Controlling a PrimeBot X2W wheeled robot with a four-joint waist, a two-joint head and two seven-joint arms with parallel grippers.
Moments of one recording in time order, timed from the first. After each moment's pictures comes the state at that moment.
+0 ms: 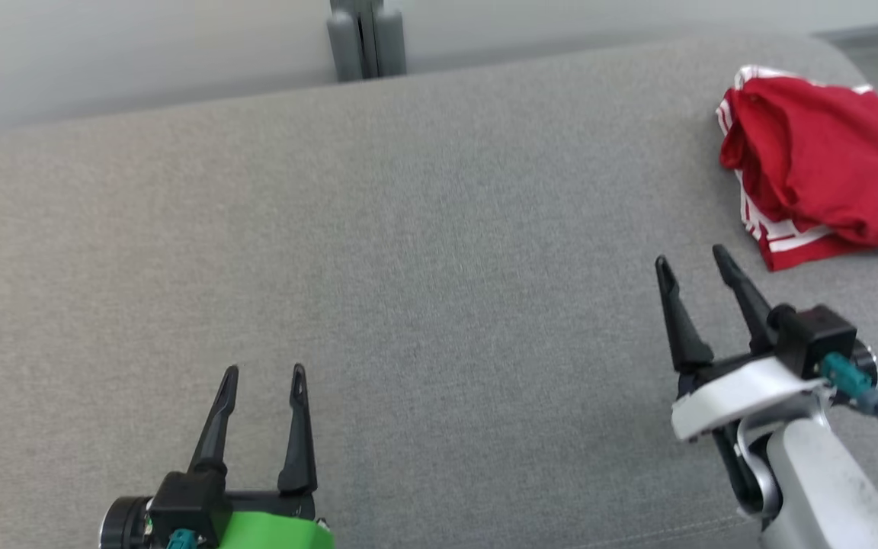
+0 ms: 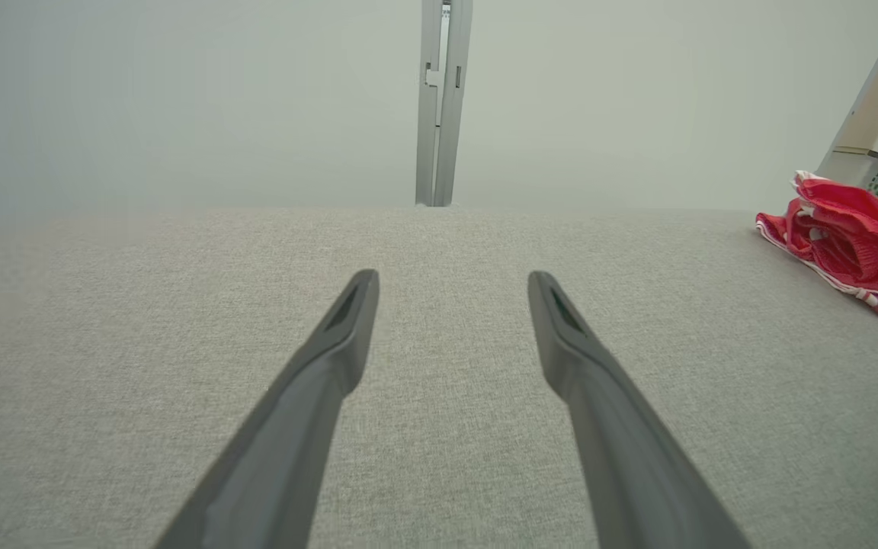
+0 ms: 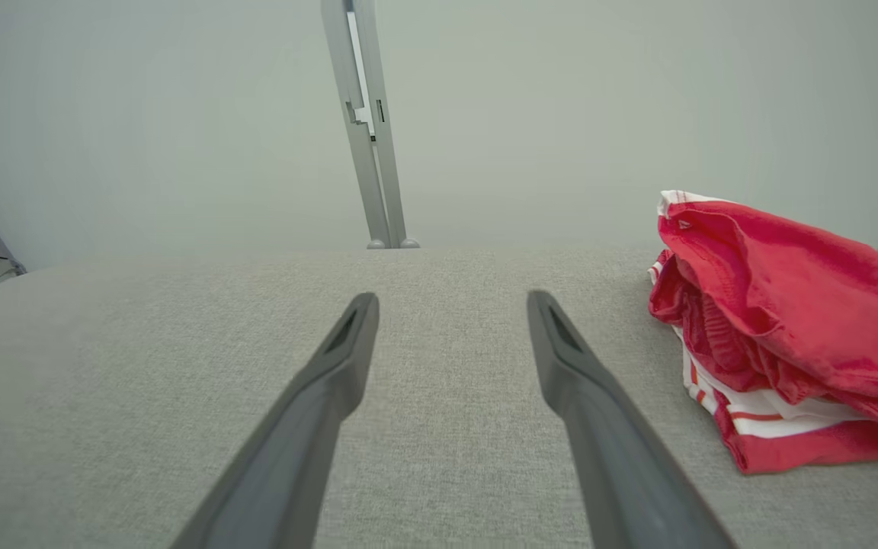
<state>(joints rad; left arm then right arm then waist) 0.06 0.05 -0.23 0.01 -0.19 0.08 -0.26 -0.25 -0.18 0.16 0.28 0.27 0.13 -0.26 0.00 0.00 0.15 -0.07</state>
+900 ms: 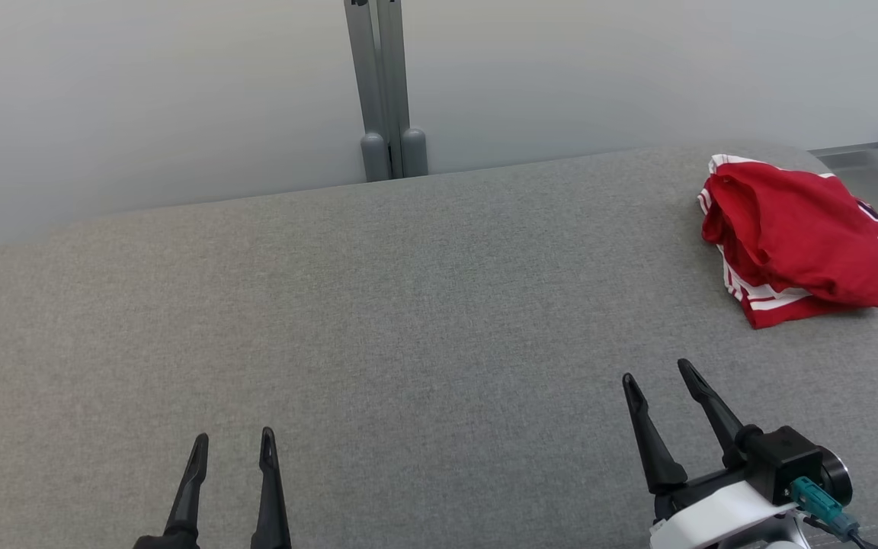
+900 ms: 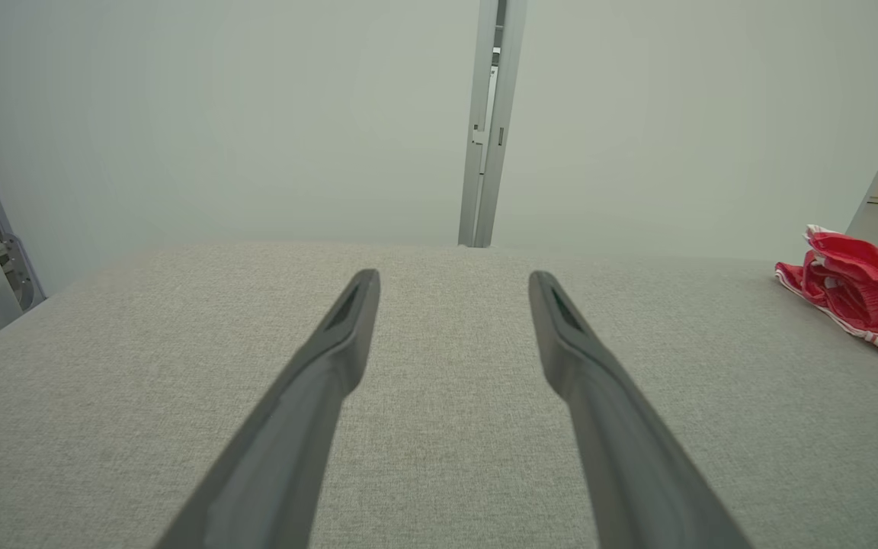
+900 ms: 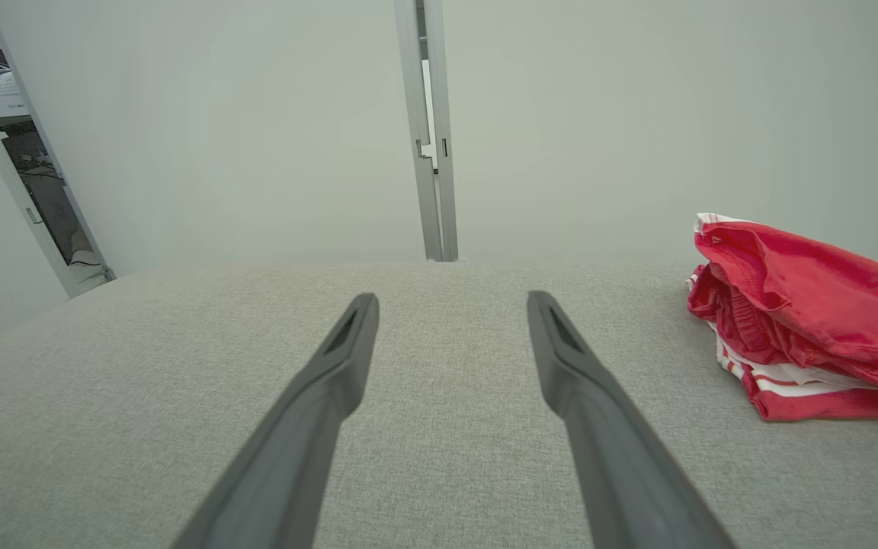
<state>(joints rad) 0.22 0.05 -0.16 -0.04 -0.20 0.07 -0.26 0.05 -0.12 0.19 0.10 0.18 0.13 -0.26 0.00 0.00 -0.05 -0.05</state>
